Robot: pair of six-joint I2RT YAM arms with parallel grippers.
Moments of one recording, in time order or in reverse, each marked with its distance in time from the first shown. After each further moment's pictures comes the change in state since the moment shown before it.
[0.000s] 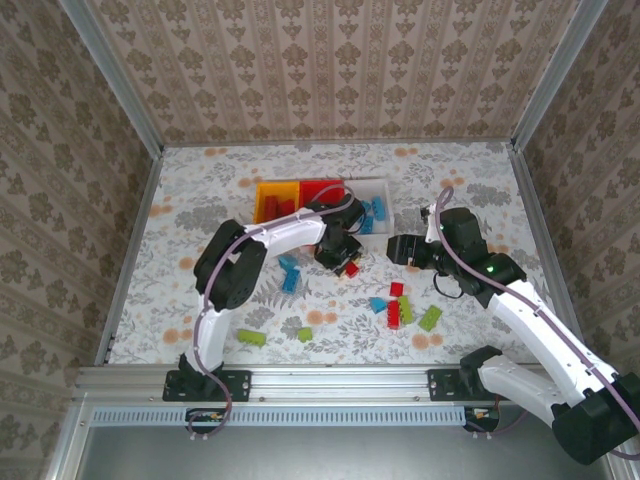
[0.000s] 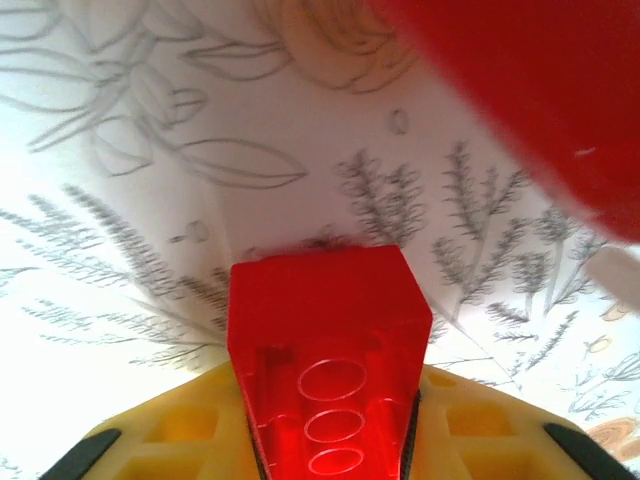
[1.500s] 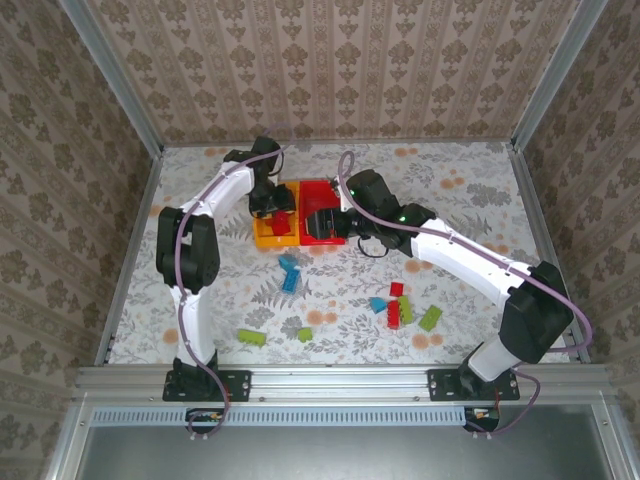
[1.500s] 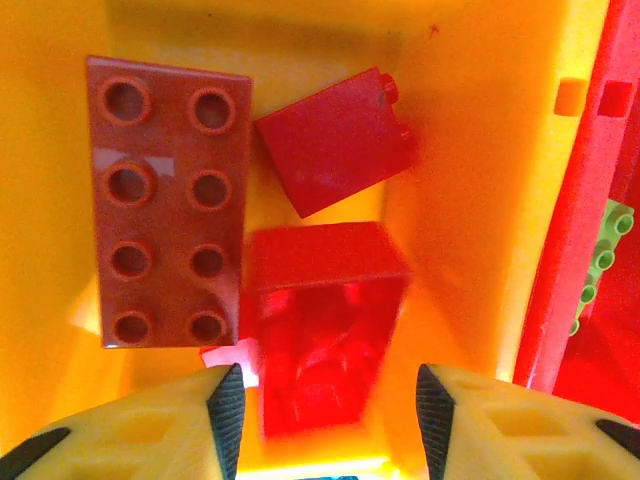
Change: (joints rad) left arm 0.469 -0.017 0.235 -0.218 -0.053 1.025; right arm 0.294 0.599 0.462 0.181 -0.023 0.001
